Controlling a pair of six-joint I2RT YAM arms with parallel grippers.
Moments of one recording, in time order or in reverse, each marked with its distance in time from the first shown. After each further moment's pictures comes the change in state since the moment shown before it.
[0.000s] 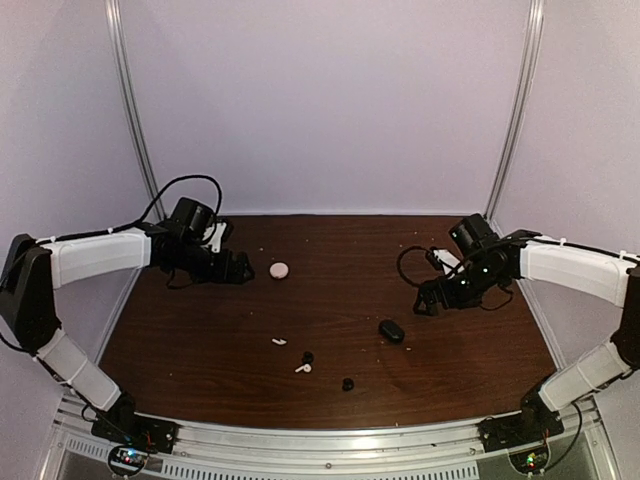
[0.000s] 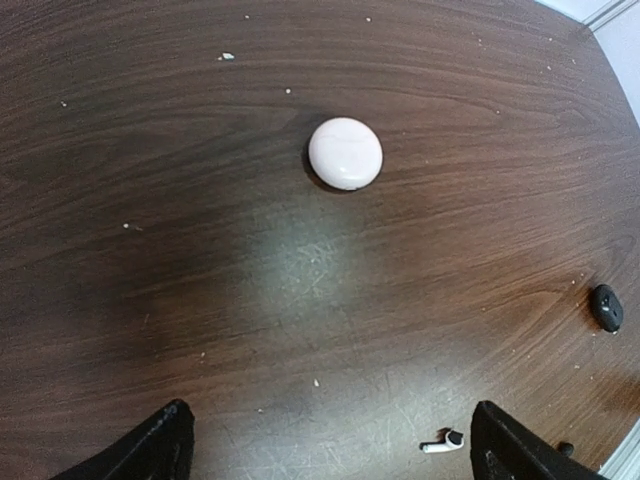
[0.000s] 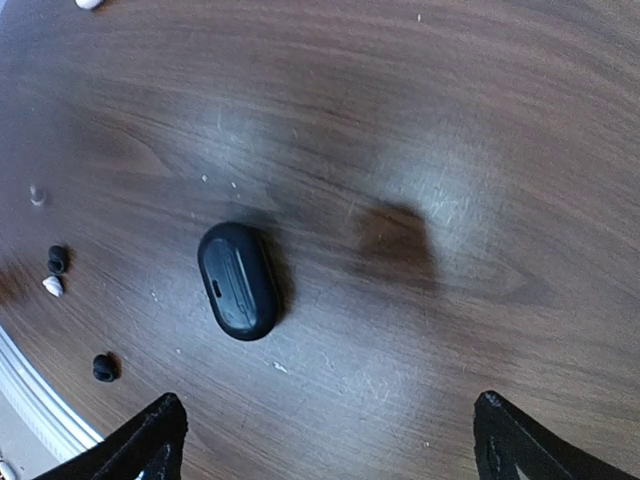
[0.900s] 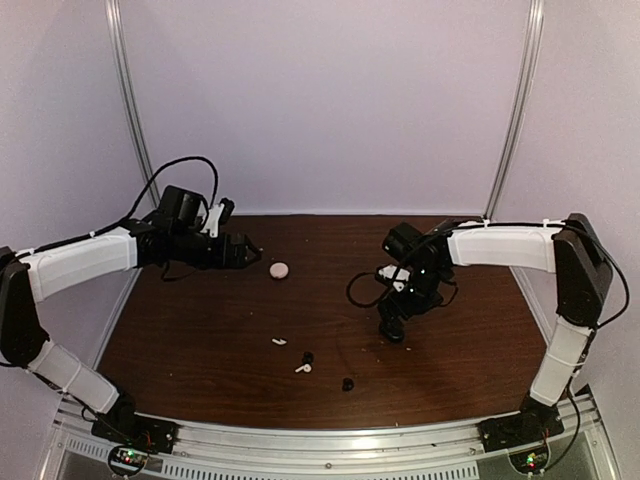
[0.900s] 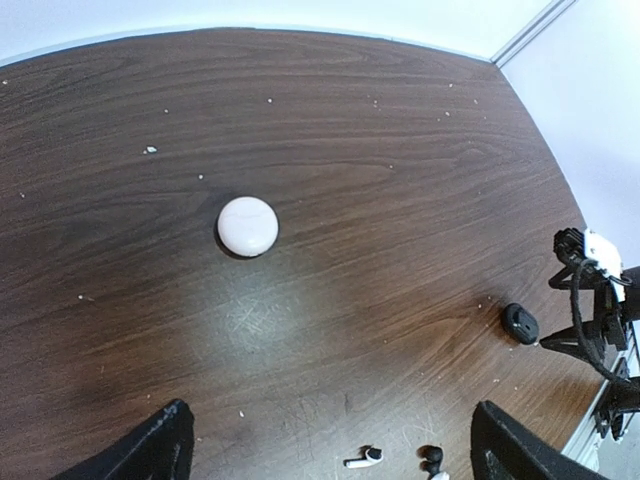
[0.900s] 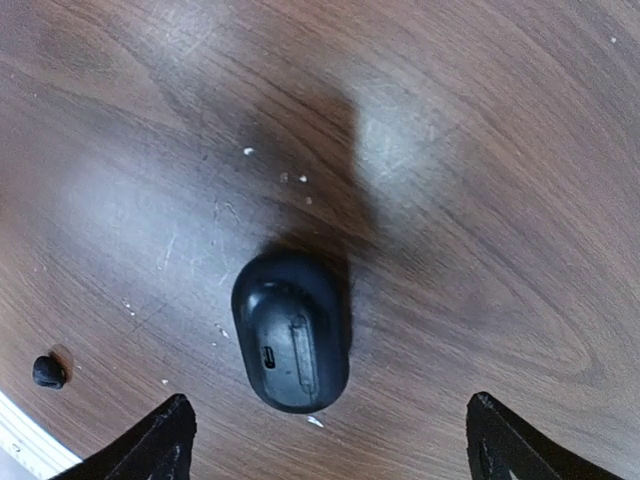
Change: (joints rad) left arm -0.022 -0.075 0.020 0.094 0.111 -0.018; right arm 0.219 0.411 0.332 -0.213 0.162 -0.100
